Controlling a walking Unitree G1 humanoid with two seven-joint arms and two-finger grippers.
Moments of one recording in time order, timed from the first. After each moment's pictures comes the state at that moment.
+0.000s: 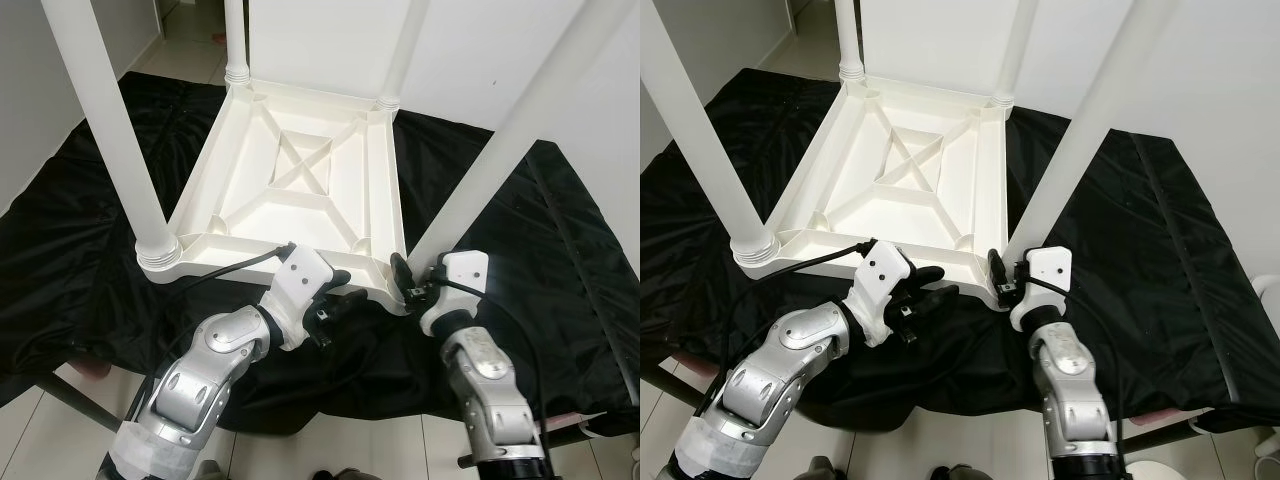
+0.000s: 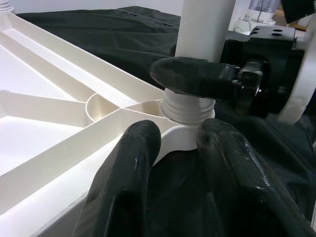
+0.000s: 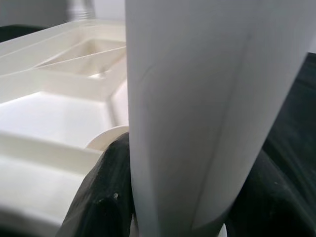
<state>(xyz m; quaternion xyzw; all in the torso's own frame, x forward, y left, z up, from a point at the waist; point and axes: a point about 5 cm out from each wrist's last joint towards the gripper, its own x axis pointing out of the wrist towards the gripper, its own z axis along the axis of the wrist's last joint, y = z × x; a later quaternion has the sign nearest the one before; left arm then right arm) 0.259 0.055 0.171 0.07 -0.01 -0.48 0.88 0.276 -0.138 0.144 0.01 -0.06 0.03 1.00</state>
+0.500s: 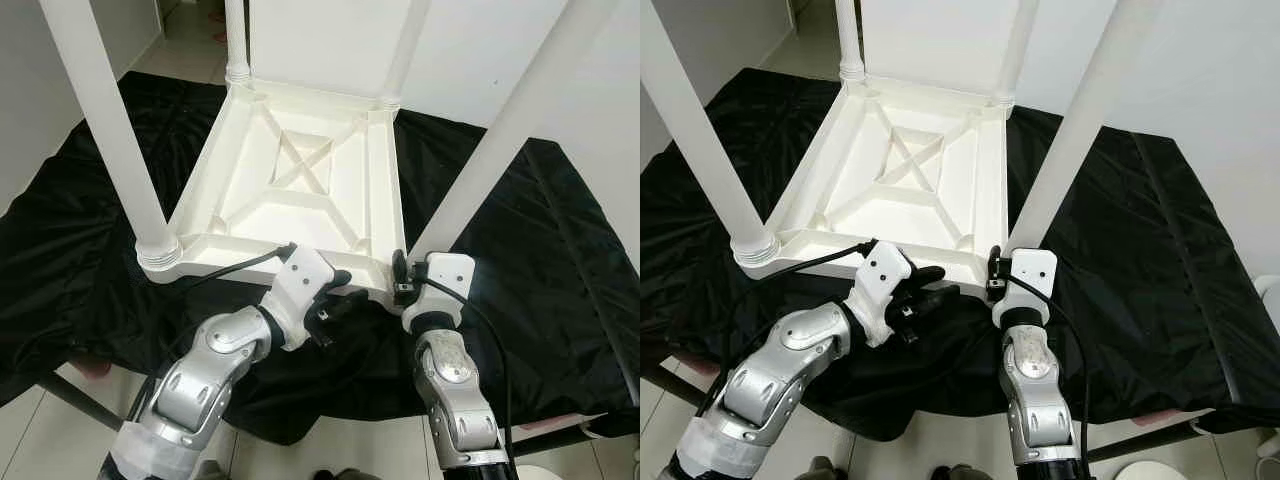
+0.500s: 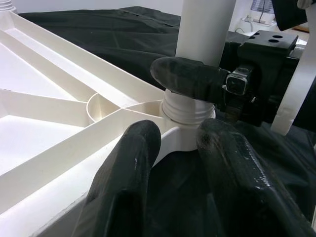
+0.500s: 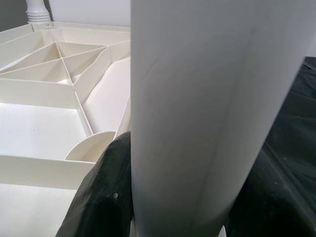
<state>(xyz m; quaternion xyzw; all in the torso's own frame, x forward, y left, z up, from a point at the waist) 0.259 0.054 0.171 0.07 -0.02 -0.48 0.88 0.275 -0.127 0.144 0.02 -0.06 -0.04 1.00</state>
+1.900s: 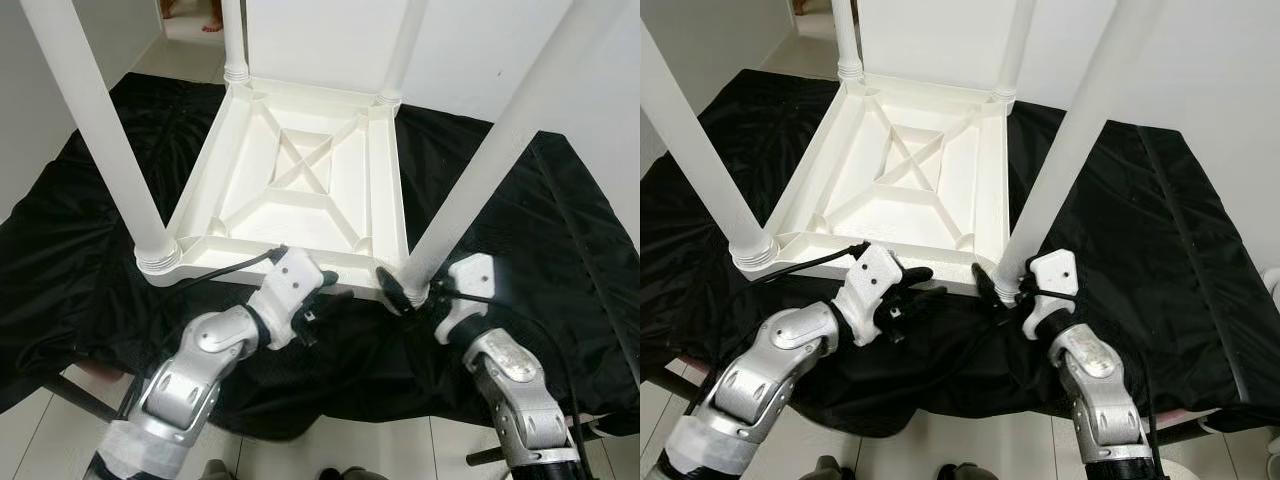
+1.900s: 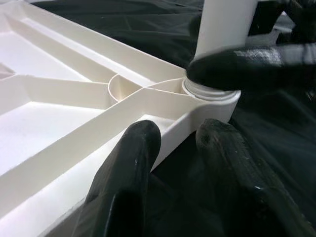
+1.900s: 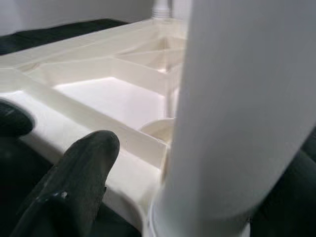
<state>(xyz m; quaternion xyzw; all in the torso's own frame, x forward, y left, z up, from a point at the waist) 0.264 0.068 0.166 0.10 -0.01 -0.47 0.88 0.270 -0.163 0.154 -0.06 -0.07 0.27 0.96</state>
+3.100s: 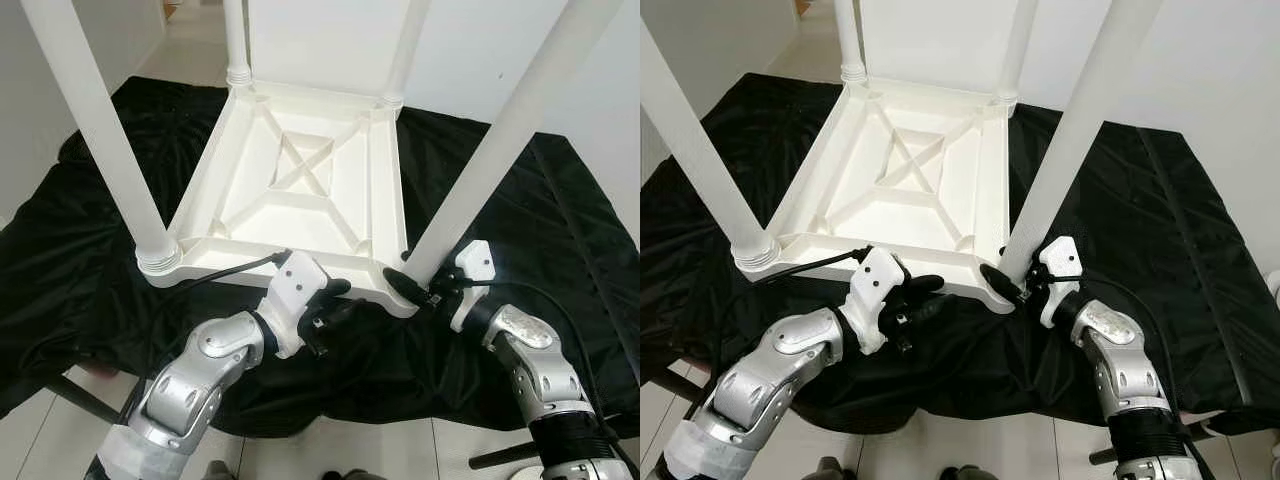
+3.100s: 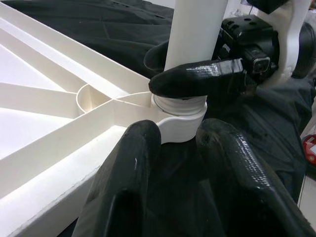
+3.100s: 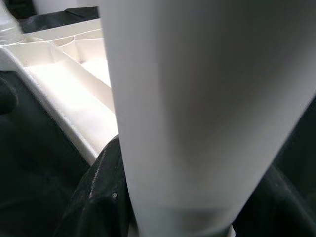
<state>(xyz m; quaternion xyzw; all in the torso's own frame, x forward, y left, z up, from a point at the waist) 0.254 0.059 0.166 0.05 0.00 -0.50 0.86 0.295 -0.177 0.143 -0.07 -0.03 0.33 0.94</state>
